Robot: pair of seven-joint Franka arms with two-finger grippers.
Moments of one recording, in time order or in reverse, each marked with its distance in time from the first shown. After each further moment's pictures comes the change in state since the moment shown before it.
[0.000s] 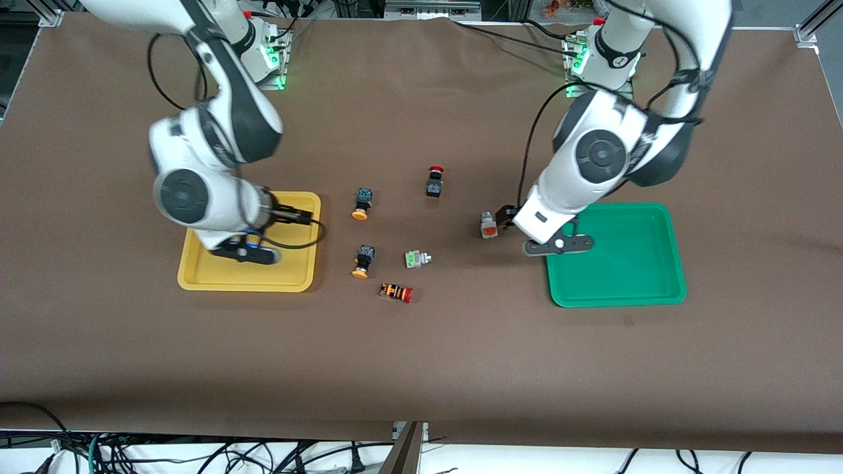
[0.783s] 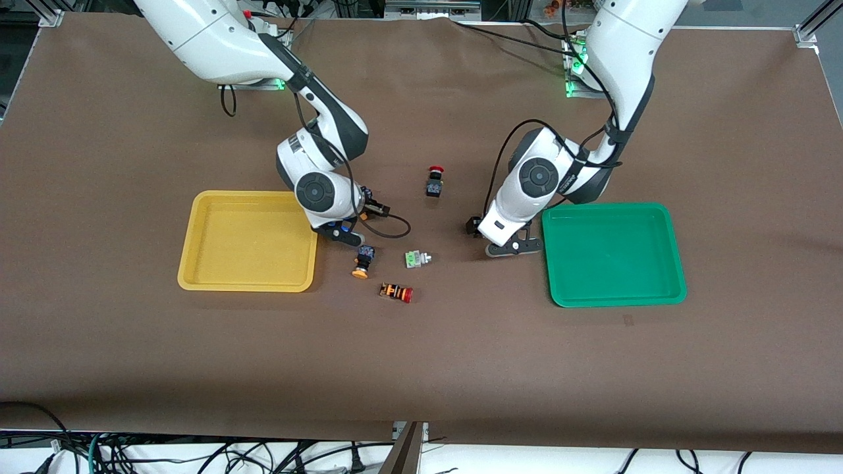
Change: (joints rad) left arm -0.073 0.203 0.000 -0.113 -0.001 0.309 -0.068; right arm 0.084 0.169 0.114 -0.199 0.000 0.387 0.258
